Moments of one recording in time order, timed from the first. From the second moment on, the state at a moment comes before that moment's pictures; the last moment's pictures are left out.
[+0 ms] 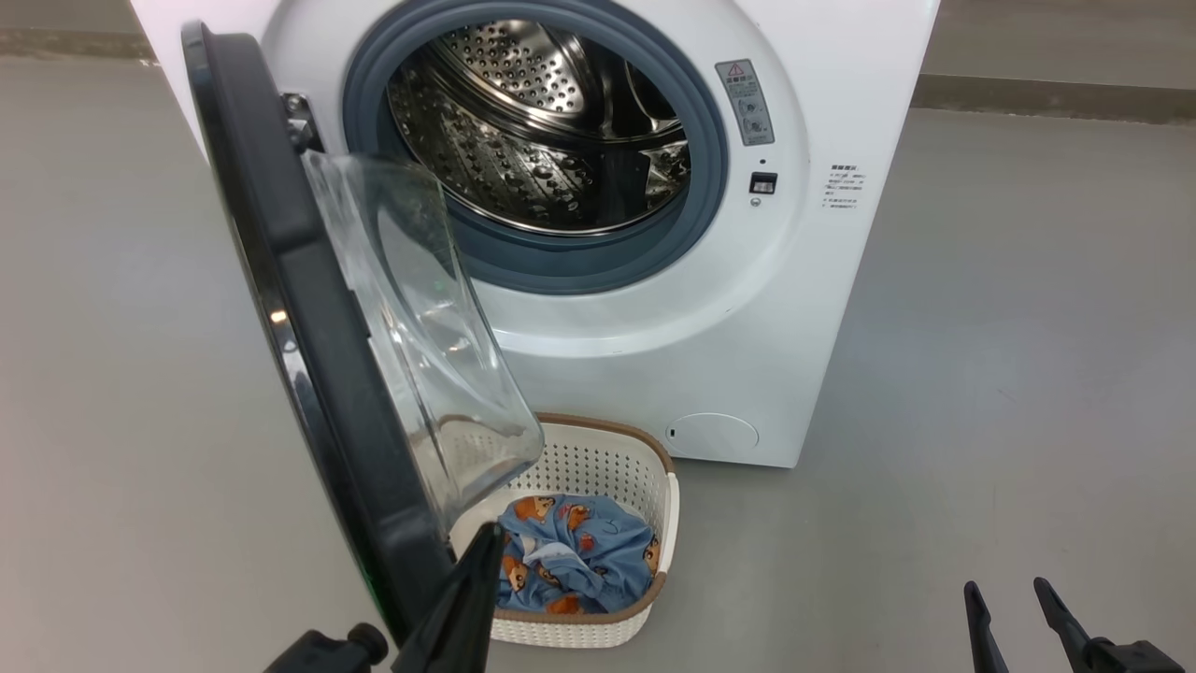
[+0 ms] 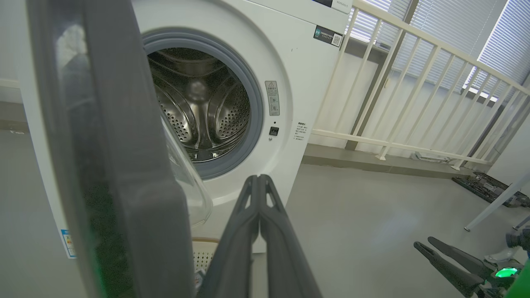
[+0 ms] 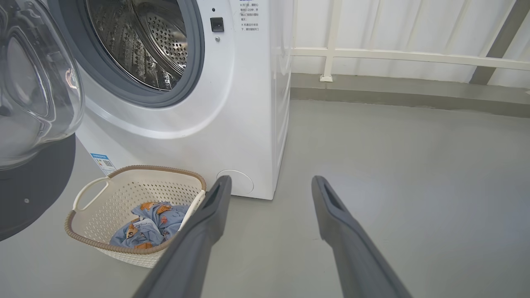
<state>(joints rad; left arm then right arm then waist) 0.15 0.06 -0.38 -0.34 -0.36 -0.01 0.02 0.13 -0.04 -0.20 0.21 0.05 0.13 -0.25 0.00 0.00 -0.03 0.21</state>
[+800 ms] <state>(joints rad) 0.15 0.06 -0.37 -0.23 -0.39 0.08 0.02 0.13 -0.04 -0.20 0.22 0.06 0.13 -0.25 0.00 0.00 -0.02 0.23</state>
